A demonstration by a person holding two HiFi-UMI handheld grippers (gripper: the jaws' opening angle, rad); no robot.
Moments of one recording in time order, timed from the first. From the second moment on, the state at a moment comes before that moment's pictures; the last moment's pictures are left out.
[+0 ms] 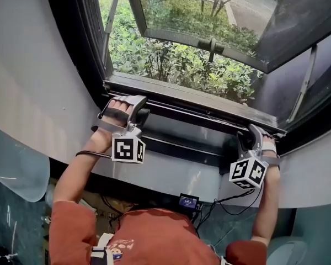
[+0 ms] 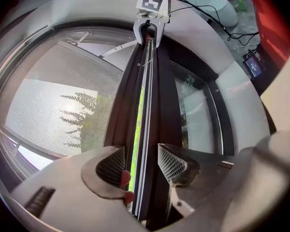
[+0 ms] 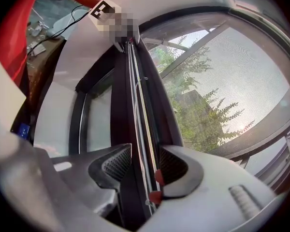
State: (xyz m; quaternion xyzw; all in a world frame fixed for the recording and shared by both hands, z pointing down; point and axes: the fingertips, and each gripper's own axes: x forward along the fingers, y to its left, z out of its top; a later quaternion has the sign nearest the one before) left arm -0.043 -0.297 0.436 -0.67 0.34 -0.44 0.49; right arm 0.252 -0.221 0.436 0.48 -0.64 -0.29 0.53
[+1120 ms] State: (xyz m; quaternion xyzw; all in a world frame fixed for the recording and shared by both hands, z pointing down) left arm -0.042 -0.296 0.459 -0.68 0.33 -0.45 0.47; right arm 0.252 -0.221 0.459 0.49 -0.65 -0.26 0.52
